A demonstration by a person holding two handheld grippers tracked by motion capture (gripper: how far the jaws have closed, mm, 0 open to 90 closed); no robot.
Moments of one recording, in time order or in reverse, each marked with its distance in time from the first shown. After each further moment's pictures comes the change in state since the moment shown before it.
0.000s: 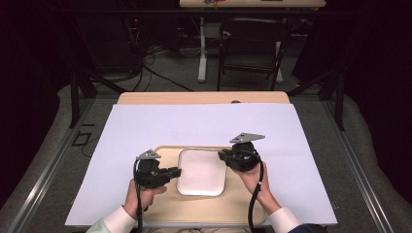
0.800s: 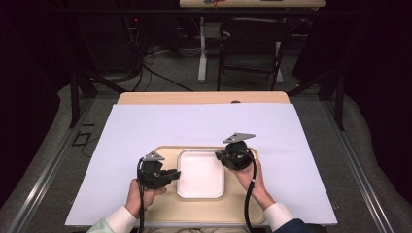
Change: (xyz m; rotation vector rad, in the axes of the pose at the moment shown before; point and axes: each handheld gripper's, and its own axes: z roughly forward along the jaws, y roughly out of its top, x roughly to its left) left arm 0.006 -0.005 0.013 0.071 0.075 0.041; right arm -0.002 -0.002 0.025 0.049 -0.026 -0.044
